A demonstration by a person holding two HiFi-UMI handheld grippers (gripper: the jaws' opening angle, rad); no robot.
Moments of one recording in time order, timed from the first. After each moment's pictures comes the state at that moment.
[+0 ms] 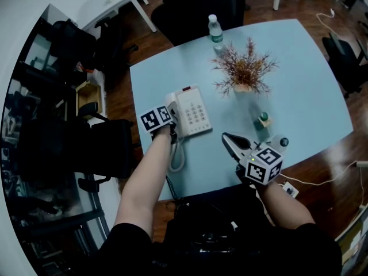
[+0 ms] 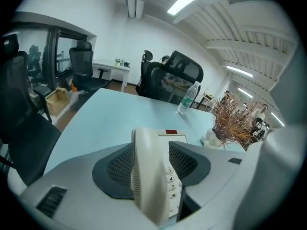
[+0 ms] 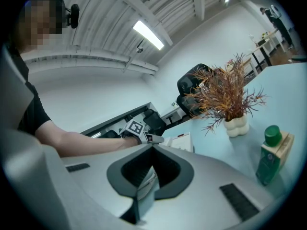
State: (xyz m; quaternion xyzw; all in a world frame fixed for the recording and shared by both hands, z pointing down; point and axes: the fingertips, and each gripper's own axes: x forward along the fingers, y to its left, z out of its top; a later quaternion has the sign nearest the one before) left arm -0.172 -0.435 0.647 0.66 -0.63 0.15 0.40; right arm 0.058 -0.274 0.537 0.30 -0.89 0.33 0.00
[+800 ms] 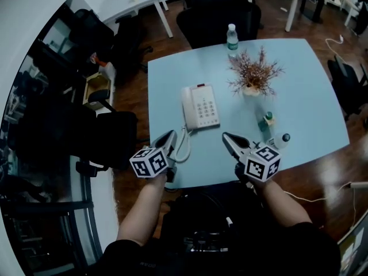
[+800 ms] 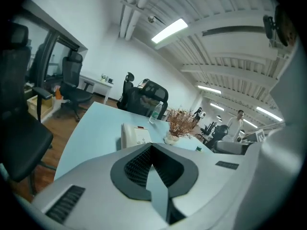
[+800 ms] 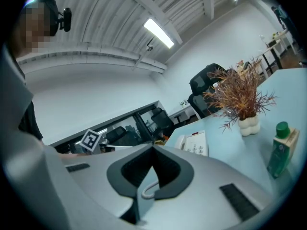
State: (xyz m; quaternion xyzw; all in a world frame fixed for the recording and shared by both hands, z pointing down) left arm -0.161 -0.241 0.549 0.75 -0.56 0.04 0.34; right arm 0.028 -0.232 0.514 0.26 -0.91 0.31 0.01
